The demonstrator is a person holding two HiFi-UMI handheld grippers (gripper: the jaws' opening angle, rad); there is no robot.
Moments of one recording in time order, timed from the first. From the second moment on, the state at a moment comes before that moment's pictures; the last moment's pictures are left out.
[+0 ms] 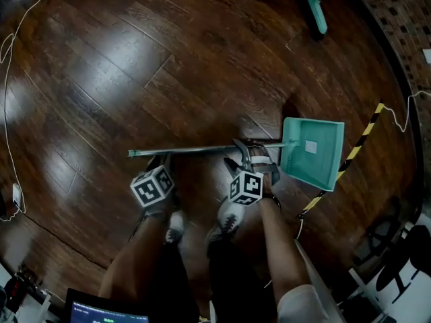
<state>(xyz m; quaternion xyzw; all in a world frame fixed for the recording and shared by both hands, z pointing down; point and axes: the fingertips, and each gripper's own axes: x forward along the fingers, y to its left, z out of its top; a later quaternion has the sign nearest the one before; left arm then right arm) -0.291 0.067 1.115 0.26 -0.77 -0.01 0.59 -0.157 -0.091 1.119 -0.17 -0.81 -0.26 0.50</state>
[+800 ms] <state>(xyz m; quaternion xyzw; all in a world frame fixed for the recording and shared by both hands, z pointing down) -0.317 0.008 1.153 0.26 -0.77 -0.16 0.57 -0.188 -0.079 1.188 -0.19 -0.79 -0.29 0.51</state>
